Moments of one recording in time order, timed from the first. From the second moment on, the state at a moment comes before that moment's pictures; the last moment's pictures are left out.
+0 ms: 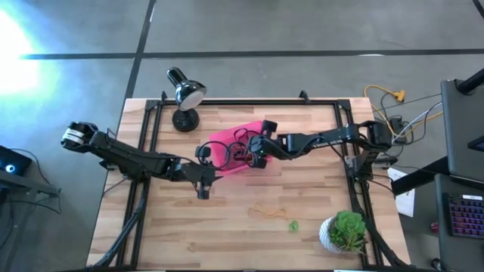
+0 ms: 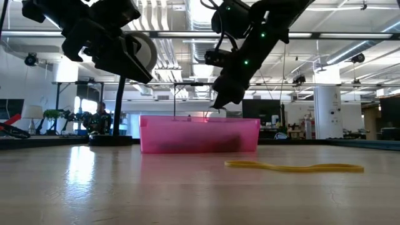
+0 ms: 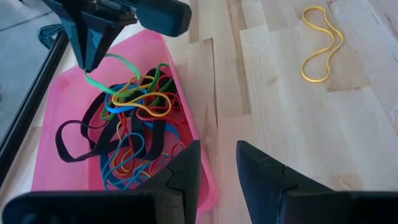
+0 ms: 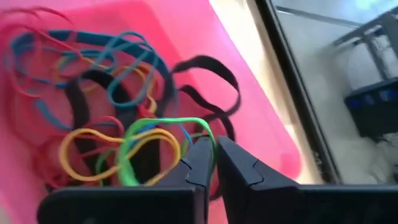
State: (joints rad) left arm -0.25 1.22 0.67 -0.09 -0.38 0.06; right arm -0.07 1.79 1.14 -0.25 0.53 -0.08
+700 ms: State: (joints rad) left arm -0.25 1.22 0.66 -0.08 -0.38 0.06; right arm -0.05 1.75 1.16 -0.37 0.26 -0.11
